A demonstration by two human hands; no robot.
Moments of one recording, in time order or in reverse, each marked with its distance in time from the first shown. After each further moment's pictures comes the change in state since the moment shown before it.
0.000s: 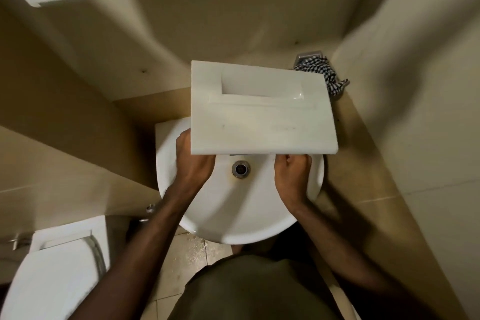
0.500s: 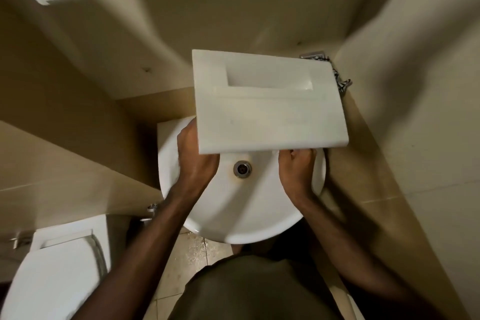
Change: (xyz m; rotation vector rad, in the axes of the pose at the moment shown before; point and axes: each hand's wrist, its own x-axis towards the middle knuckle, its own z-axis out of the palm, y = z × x) left_hand -0.002 0.001 -0.006 0.290 -0.232 -0.199; right_hand 0.008 -0.007 0.004 0.104 0.074 -0.023
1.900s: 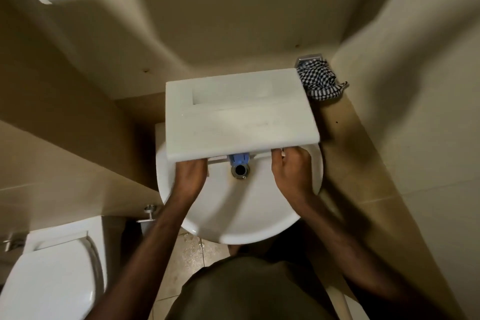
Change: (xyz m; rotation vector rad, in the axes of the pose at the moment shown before) left_hand -0.016 -0.007 0.004 -0.500 0.122 -0.136; right_hand -0.004 -0.037 -0.017 -0.344 -0.153 -0.229
